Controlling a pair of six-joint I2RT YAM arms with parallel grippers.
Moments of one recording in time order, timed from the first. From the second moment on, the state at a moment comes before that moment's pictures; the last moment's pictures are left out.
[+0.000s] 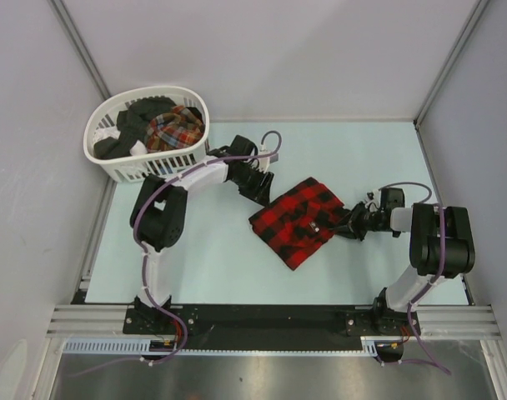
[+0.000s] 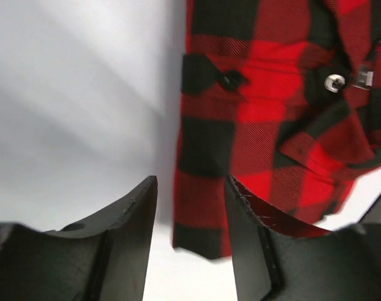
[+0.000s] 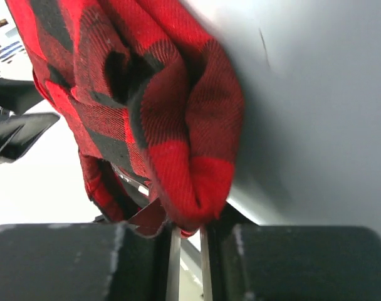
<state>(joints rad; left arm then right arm) -0.51 2.04 1.55 -0.61 0.50 0.04 -0.13 1.68 0.63 -0.07 -0.81 0.67</state>
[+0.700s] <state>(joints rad) -0.73 1.60 0.91 -0.30 0.97 -0.18 0.18 2.26 1.65 -0.77 -0.85 -0.20</state>
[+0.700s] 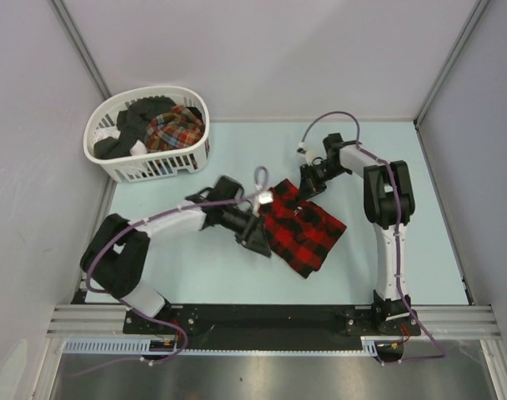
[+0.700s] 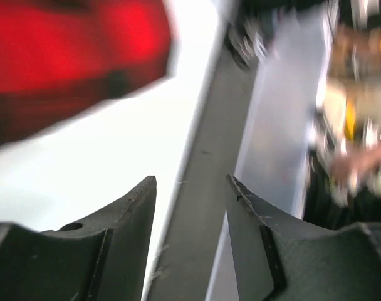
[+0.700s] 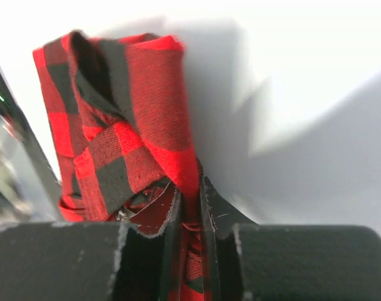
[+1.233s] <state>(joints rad) -0.18 1.64 0.91 -0.42 0.80 -0.03 0.46 2.32 2.01 -1.03 -0.74 -0.68</state>
